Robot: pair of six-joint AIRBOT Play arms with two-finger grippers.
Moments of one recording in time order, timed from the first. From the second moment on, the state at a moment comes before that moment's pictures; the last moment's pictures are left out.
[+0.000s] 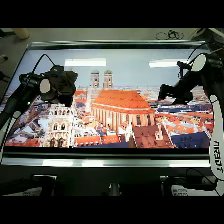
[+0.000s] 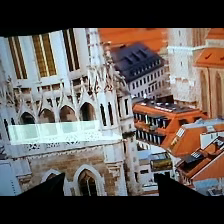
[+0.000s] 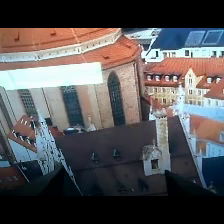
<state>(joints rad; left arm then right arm) -0.31 -1.40 1.36 1.72 -1.26 -1.77 0.01 -1.50 1.61 -1.40 1.58 1.75</state>
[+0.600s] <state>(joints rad) -0.31 -1.40 1.36 1.72 -1.26 -1.77 0.01 -1.50 1.61 -1.40 1.58 1.75</state>
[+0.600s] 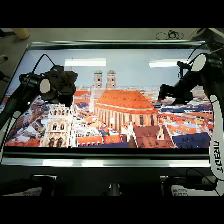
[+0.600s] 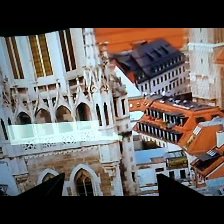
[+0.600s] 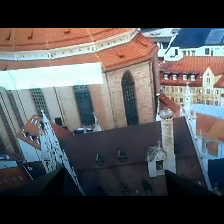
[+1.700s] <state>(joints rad) 0.12 -1.98 1.92 1.37 -1.05 -1.93 0.01 -1.50 1.60 -1.34 1.33 1.75</state>
